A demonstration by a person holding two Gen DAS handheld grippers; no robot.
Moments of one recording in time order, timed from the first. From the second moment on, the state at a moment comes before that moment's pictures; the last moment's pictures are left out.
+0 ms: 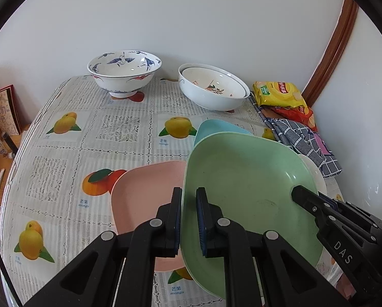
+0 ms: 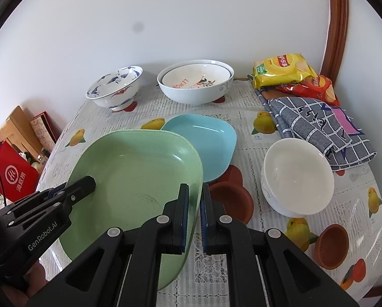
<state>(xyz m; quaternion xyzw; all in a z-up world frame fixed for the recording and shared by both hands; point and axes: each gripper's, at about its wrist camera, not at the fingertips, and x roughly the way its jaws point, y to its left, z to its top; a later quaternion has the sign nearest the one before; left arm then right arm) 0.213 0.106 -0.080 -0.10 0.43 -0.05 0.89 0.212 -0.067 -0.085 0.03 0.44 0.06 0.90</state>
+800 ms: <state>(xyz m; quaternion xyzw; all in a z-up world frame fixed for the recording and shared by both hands) 0.221 0.148 -0.116 -0.12 0.46 -0.02 0.88 0.230 -0.021 -0.116 0.00 0.46 0.09 0.88</state>
